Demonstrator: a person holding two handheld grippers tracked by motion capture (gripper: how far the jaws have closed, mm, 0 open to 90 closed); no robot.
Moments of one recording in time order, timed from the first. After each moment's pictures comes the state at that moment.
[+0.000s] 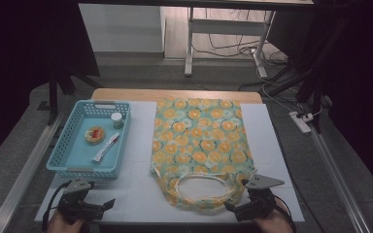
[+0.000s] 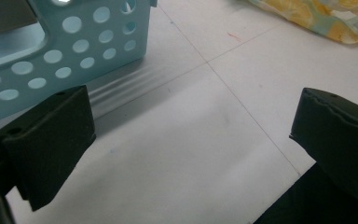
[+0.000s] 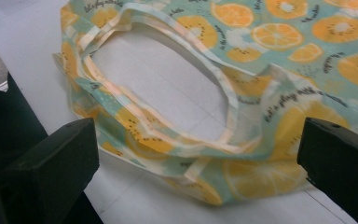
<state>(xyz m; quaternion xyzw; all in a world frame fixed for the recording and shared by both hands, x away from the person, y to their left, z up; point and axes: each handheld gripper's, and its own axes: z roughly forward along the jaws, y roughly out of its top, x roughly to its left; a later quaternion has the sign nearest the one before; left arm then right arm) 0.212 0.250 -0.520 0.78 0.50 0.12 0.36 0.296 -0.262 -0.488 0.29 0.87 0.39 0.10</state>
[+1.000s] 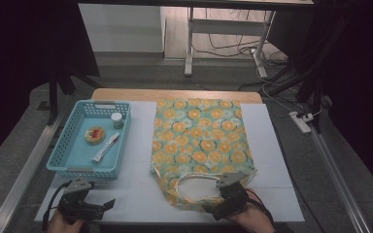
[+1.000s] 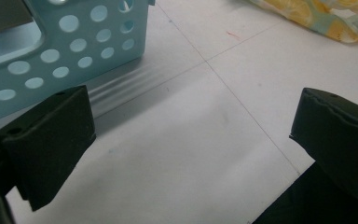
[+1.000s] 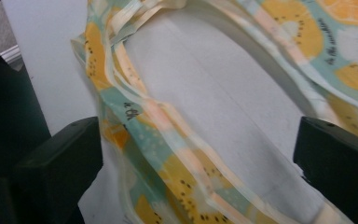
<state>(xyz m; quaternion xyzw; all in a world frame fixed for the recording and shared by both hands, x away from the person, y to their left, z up) 0.212 0.250 -0.520 0.78 0.50 0.12 0.36 0.312 -0.200 -0.515 0.23 0.91 0.34 0.05</state>
